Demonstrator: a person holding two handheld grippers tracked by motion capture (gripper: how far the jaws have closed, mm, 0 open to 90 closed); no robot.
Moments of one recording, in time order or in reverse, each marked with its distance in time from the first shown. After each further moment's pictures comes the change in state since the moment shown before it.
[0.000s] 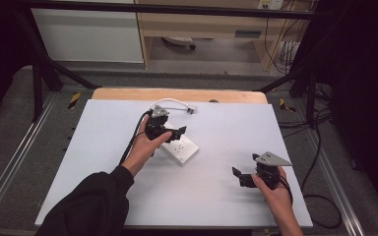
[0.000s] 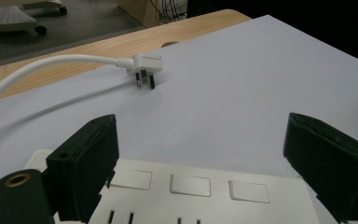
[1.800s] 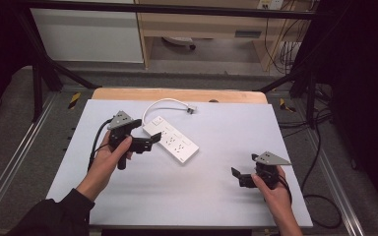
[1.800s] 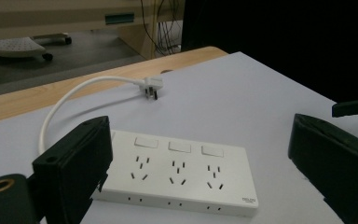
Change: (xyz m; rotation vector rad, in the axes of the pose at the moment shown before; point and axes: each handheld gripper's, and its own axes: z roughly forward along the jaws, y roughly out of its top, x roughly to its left) left arm 0.003 -0.010 -0.128 -0.142 -0.024 -0.019; right arm 0.000 0.000 0.002 0.004 0.020 0.004
